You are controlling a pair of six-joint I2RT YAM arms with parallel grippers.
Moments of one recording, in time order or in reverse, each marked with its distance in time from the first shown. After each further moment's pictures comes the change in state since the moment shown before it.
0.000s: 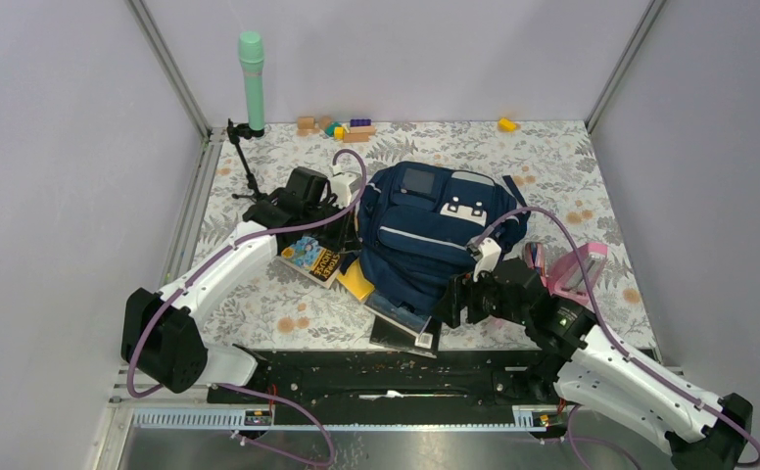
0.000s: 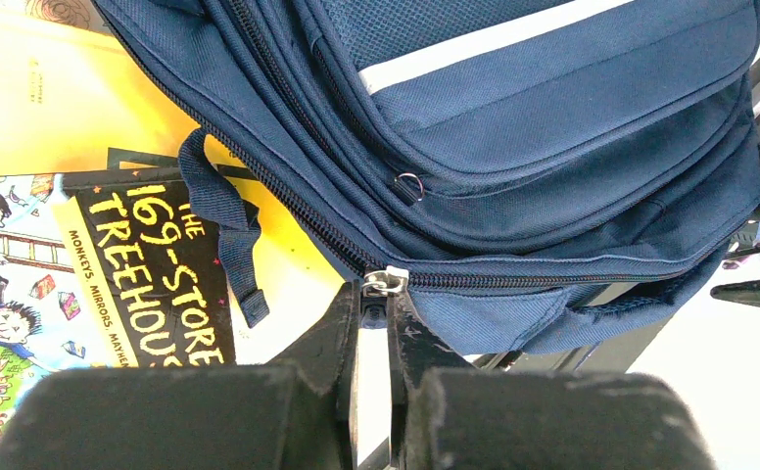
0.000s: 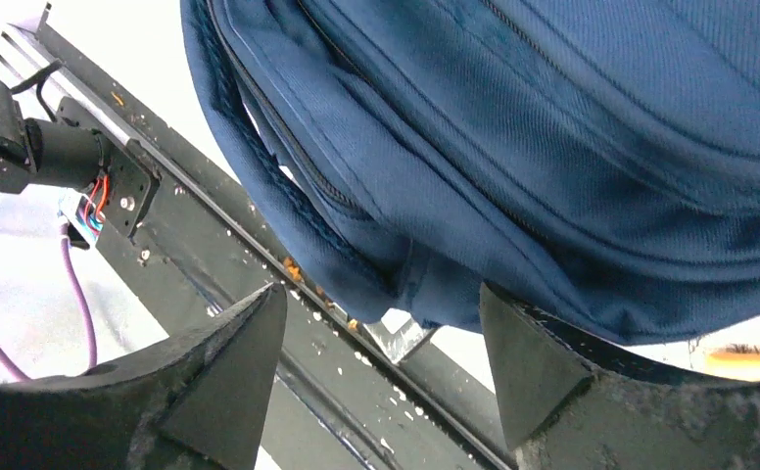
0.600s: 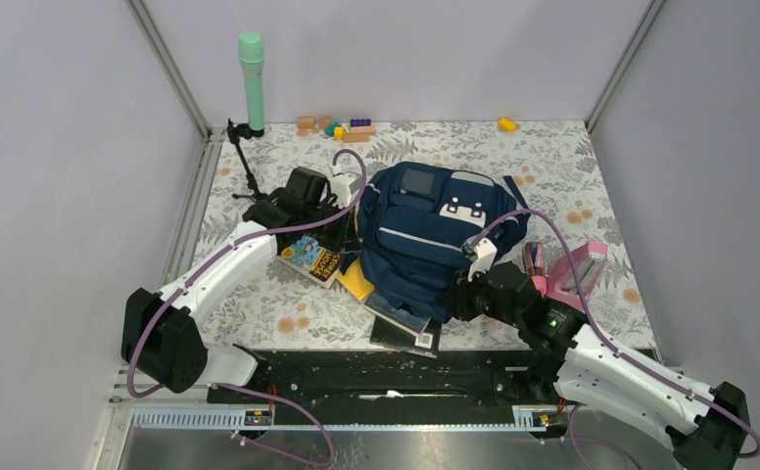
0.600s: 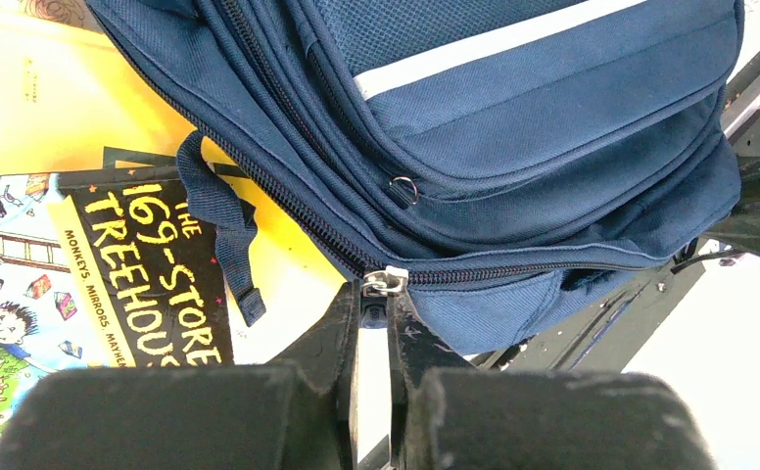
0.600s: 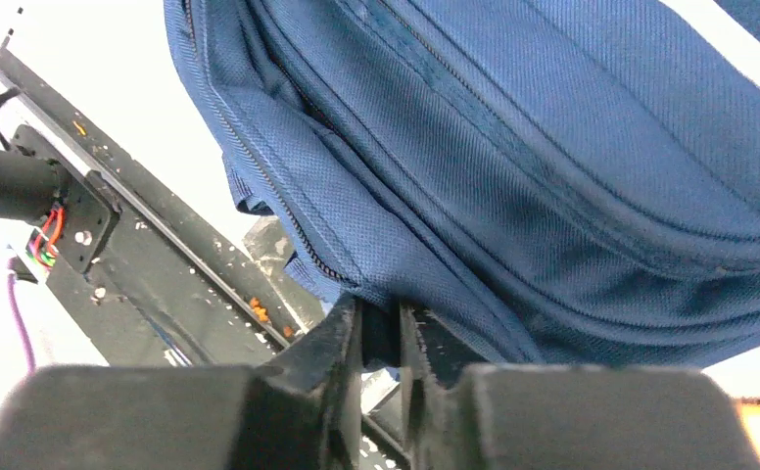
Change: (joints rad) left arm 0.002 0.000 0.000 -0.002 0.005 0.000; right arm 0.046 0.040 -0.069 0.164 0.104 -0.037
